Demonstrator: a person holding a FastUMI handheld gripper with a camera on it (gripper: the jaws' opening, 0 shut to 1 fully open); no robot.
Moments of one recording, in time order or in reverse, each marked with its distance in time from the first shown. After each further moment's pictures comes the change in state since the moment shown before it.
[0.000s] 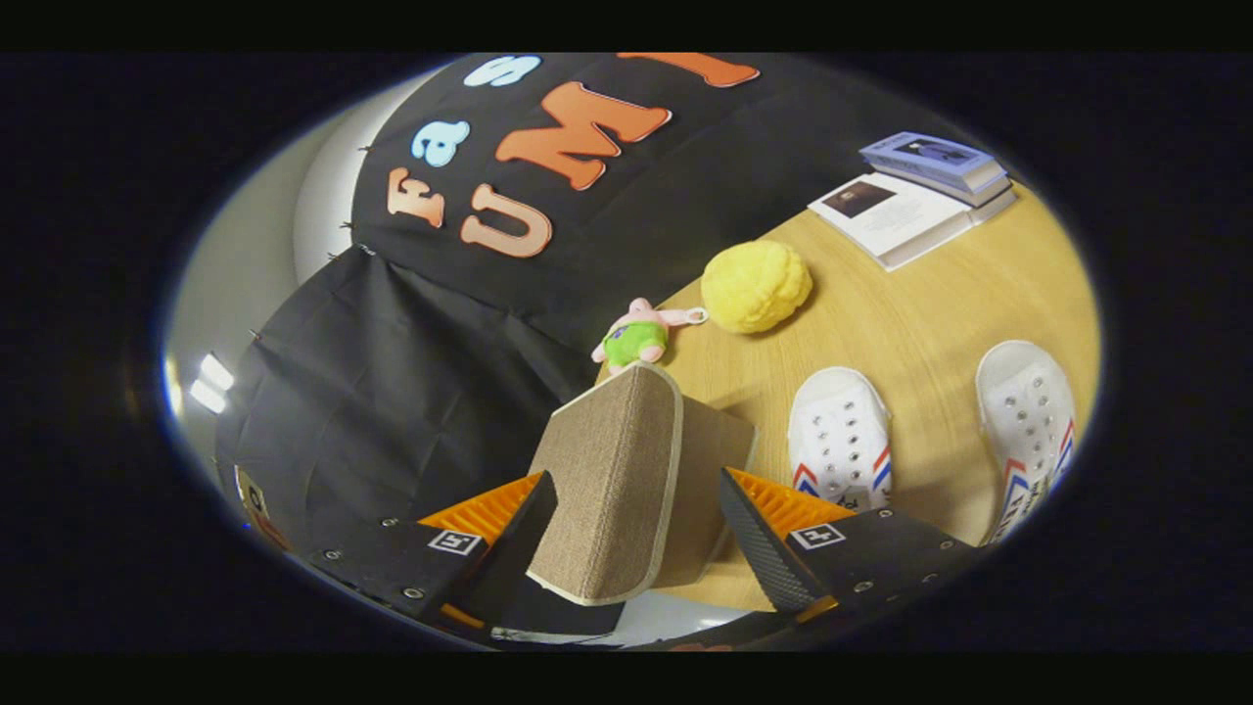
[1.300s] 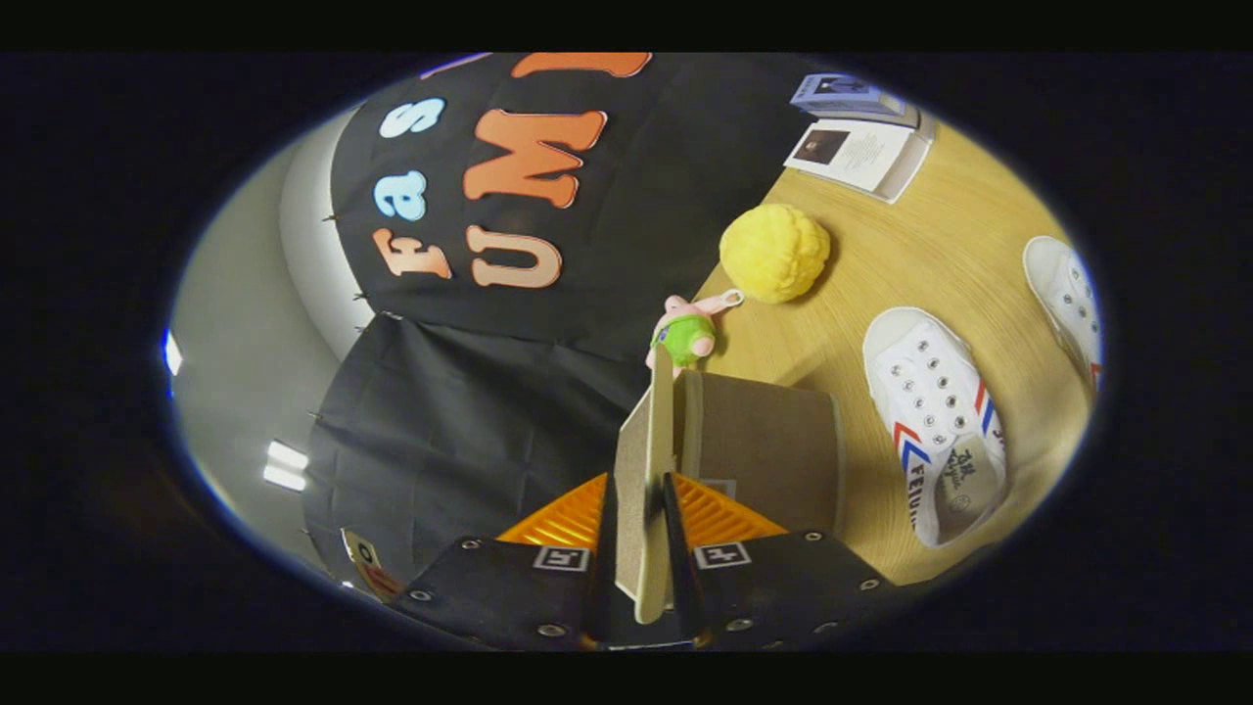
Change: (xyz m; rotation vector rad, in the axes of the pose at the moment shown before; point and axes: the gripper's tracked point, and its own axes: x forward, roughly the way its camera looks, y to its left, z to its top) arm 0.007 0.037 0.005 0.239 -0.044 0.162
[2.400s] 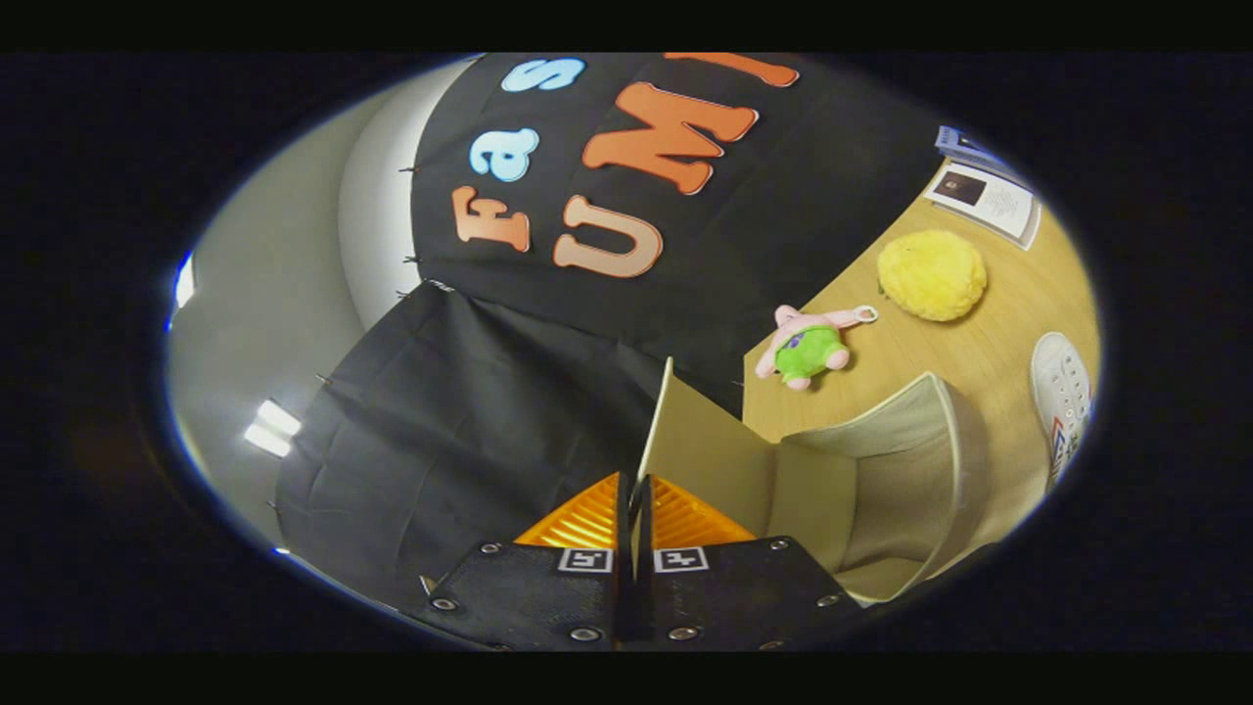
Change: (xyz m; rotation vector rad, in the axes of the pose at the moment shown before) arm 0.086 0.194 -0.037 -0.163 -0.072 0.087
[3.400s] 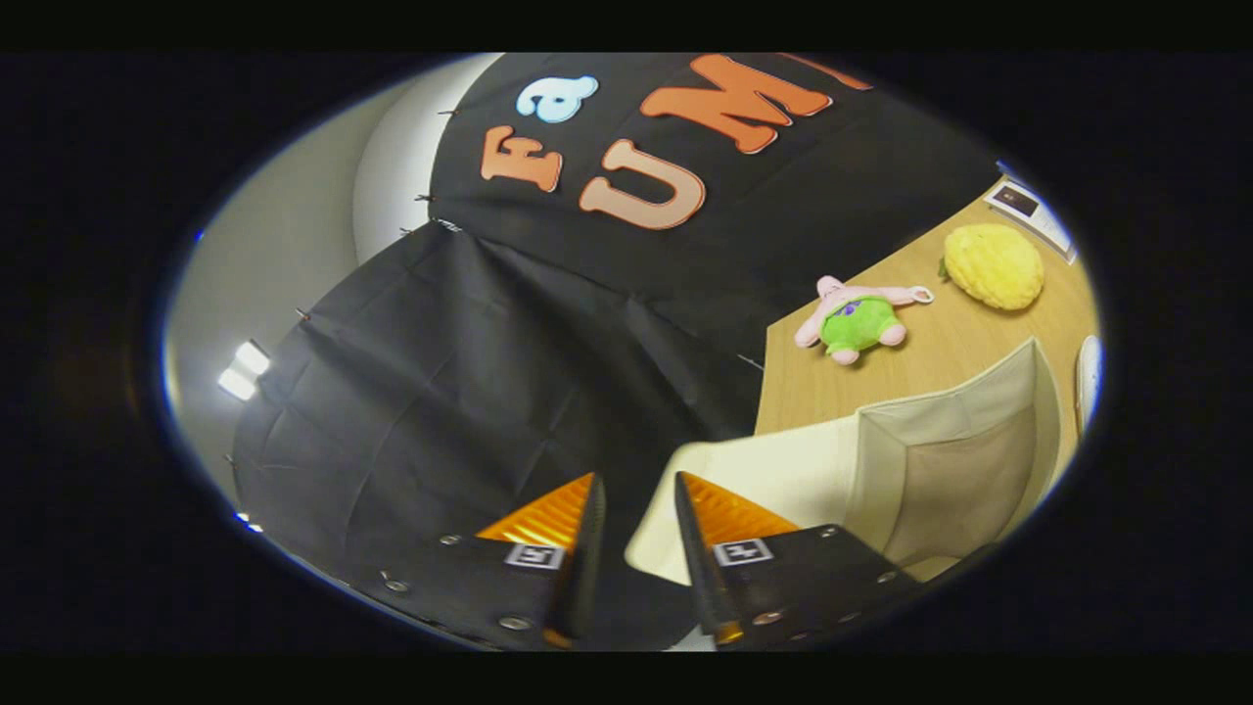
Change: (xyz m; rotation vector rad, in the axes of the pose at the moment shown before) arm 0.061 0.026 -0.054 -0.144 0.086 -0.050
